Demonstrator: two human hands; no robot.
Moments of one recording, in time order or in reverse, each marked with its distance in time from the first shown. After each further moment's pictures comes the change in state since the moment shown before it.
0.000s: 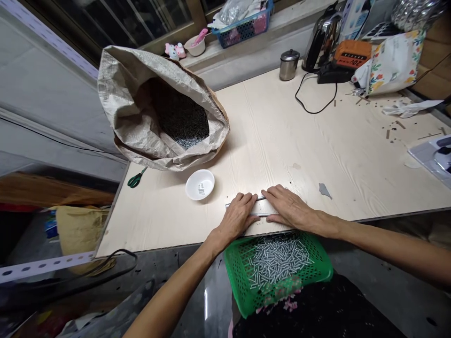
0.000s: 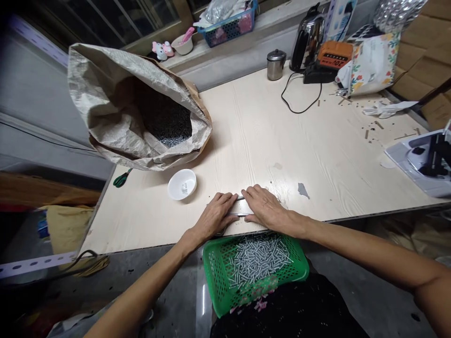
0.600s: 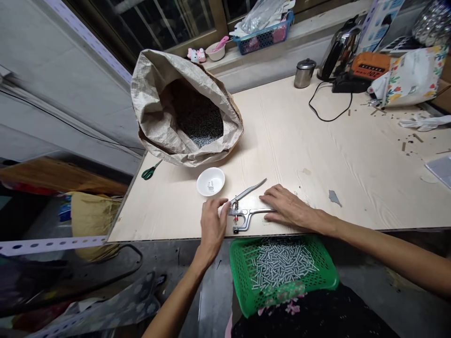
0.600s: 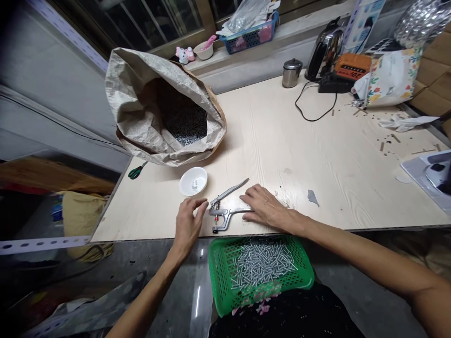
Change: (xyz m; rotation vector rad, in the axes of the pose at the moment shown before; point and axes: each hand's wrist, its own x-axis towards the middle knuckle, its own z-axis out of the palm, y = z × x) left_hand -0.061 -0.014 -0.010 -0.180 0.561 -0.600; right_hand 0.023 -0.007 -0.008 0.063 -0.037 -0.153
